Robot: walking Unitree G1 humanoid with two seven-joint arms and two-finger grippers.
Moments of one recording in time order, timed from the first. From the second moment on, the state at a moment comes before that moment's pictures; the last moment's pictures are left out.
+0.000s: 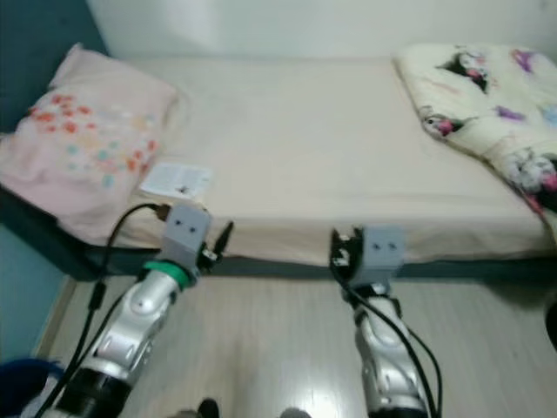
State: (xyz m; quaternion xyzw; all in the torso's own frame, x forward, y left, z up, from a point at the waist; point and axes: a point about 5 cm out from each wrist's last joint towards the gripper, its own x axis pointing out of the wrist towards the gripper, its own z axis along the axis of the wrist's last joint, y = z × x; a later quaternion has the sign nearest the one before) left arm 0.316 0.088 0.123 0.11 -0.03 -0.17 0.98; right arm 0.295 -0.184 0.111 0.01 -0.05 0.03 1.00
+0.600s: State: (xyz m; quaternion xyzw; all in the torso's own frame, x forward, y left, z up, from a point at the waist) left arm 0.313 0.082 0.122 0.11 -0.04 -0.18 0.98; right arm 0.294 -0.184 0.109 0.02 -0.04 0.03 1.00
